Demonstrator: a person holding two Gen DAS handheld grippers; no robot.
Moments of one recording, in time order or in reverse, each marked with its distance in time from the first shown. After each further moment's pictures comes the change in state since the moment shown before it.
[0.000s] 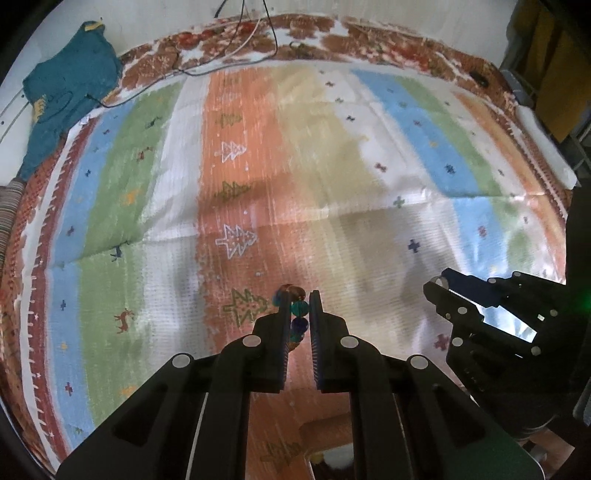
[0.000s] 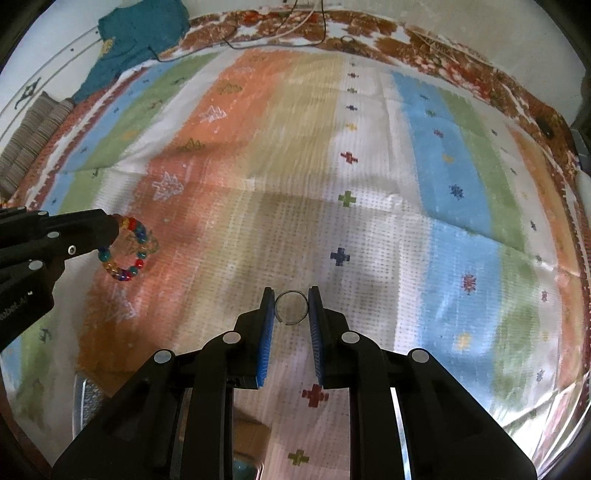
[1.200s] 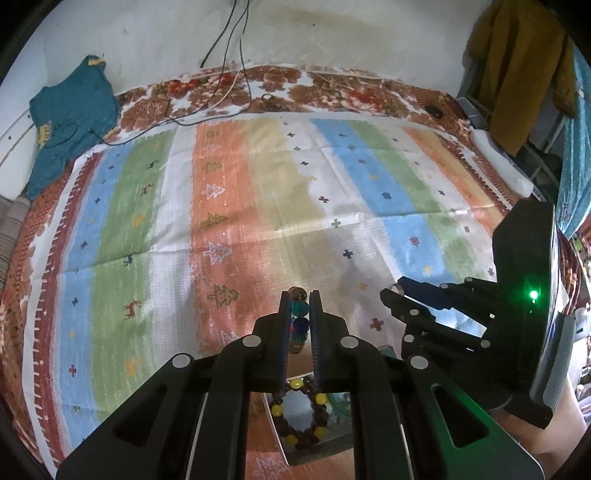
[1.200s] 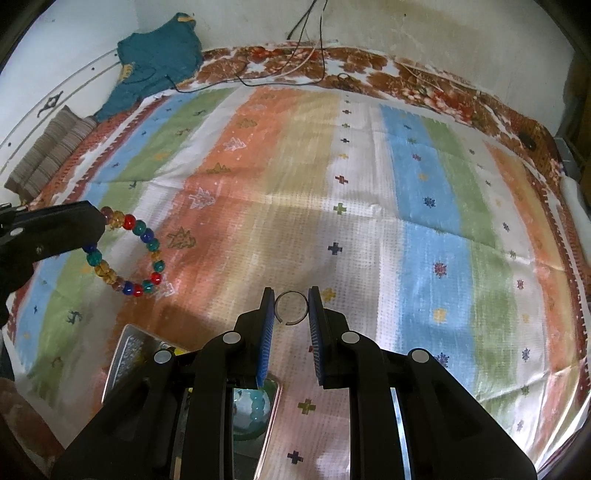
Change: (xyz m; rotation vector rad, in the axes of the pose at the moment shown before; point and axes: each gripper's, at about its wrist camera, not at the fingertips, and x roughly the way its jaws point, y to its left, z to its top) left arm -0.091 -0.027 -0.046 0.035 -0.180 -0.081; right arm -0.067 0.004 -0.037 -0.002 -0.132 0.012
